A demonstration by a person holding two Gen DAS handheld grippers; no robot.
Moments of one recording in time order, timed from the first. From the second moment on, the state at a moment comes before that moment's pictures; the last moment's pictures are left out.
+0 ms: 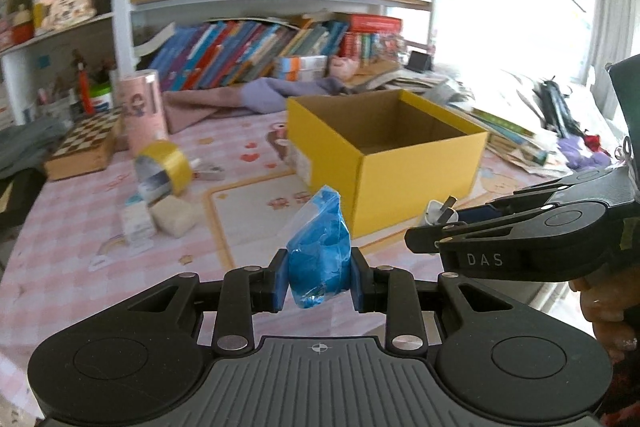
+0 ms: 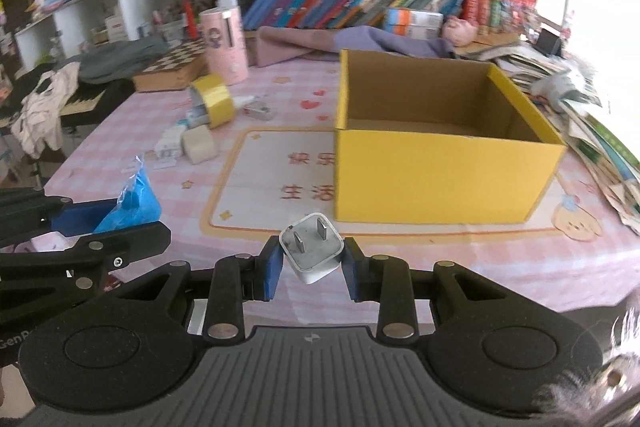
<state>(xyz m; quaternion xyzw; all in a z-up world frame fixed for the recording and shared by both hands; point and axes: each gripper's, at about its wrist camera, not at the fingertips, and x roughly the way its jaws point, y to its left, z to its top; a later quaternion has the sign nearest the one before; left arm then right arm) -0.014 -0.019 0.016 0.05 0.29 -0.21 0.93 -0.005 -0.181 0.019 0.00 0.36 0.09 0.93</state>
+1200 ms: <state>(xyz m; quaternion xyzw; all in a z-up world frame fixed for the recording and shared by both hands) 0.026 -0.126 0.012 0.09 0.29 -0.32 0.90 0.011 -0.283 0.018 0.03 0.36 0.00 0.93</state>
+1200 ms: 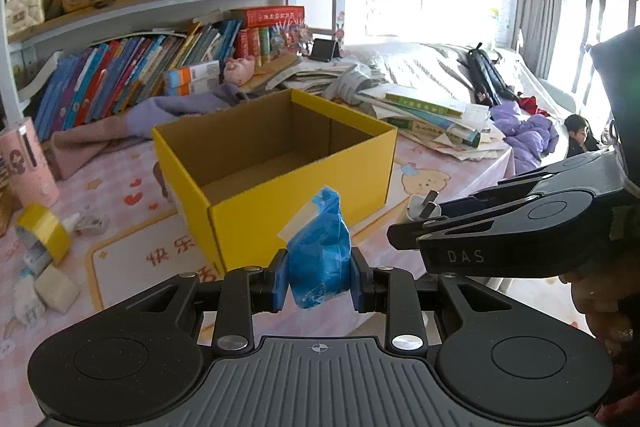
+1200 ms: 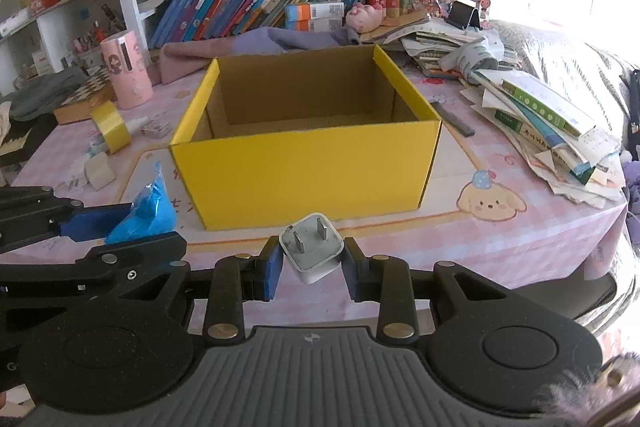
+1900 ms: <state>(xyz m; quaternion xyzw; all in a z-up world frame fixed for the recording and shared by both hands) 0.098 -0.167 0.029 0.08 0.25 -0.30 0.92 0.091 -0.328 0.046 -0.03 0.30 0.03 0.95</state>
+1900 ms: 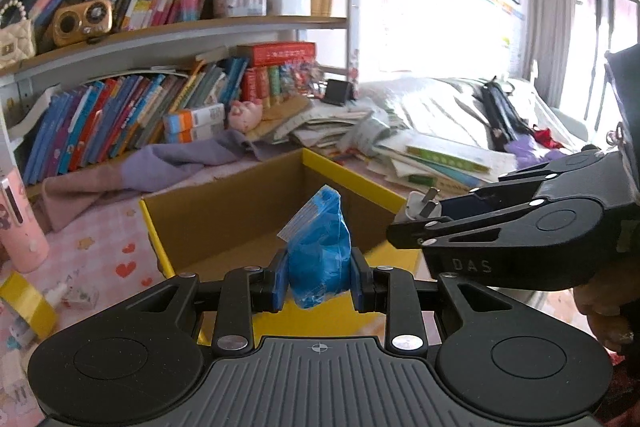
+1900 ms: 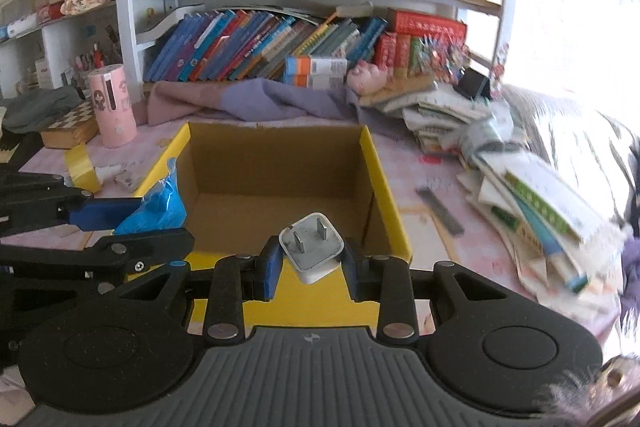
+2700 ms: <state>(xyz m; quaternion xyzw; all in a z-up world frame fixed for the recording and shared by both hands) 0.251 -0.223 -0.016 0.21 0.38 -0.21 0.87 0.281 -0.312 -0.022 -0.31 0.39 0.25 0.83</state>
